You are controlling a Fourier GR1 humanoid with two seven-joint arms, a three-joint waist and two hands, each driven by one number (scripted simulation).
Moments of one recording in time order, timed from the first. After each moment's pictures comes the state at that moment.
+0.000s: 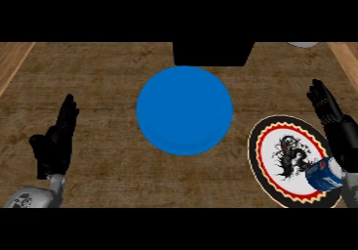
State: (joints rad) left arm -0.11 0.40 -0.25 -1.45 0.22 0.45 0.00; right arm -0.10 -0.48 0.08 -1.54 -0.16 -0.07 -0.13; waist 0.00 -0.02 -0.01
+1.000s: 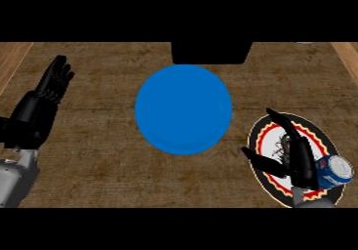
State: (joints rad) left arm -0.27 0.52 -0.17 -1.56 0.28 0.19 0.02; right arm -0.04 -0.29 0.26 -1.49 0.25 -0.51 -0.06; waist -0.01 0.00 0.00
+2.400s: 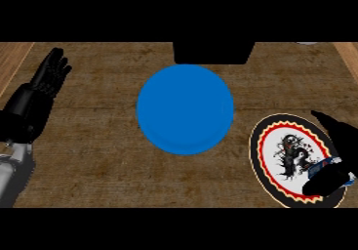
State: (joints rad) left arm -0.30 0.50 -0.11 -1.57 0.26 0.13 0.07; right arm -0.17 -0.72 0.28 -1.87 0.28 0.28 1.05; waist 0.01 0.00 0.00
